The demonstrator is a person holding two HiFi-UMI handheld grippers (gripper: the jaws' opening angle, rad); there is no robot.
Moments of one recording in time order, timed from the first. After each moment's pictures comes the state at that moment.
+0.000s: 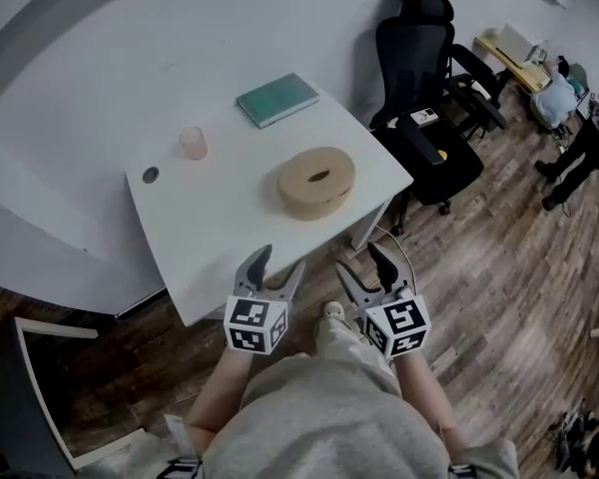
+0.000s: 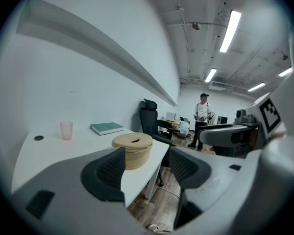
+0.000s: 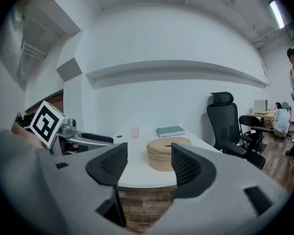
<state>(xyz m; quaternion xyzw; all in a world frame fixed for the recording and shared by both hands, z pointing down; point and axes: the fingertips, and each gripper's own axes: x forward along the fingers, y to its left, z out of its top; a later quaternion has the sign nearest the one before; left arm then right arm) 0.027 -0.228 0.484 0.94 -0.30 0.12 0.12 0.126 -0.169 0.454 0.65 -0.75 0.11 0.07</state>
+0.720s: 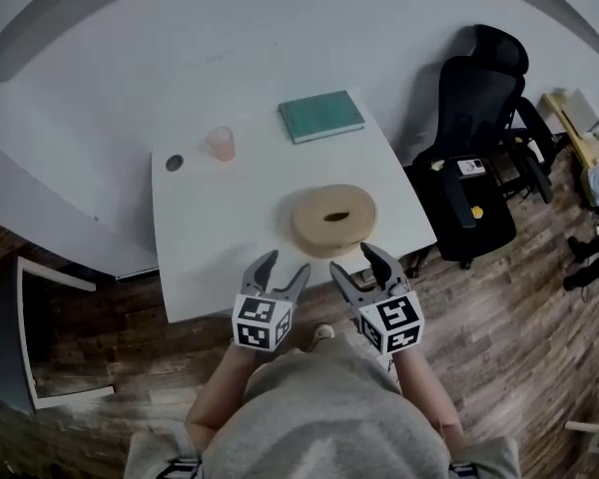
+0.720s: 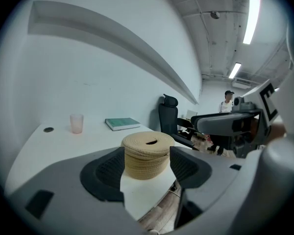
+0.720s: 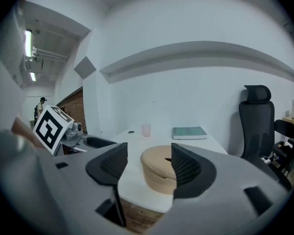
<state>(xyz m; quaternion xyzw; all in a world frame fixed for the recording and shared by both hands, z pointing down) 0.070 -0.307 0.515 0.88 -0.42 0.14 0.16 0.159 -0.288 0.461 0.51 -0.85 0.10 0.12</state>
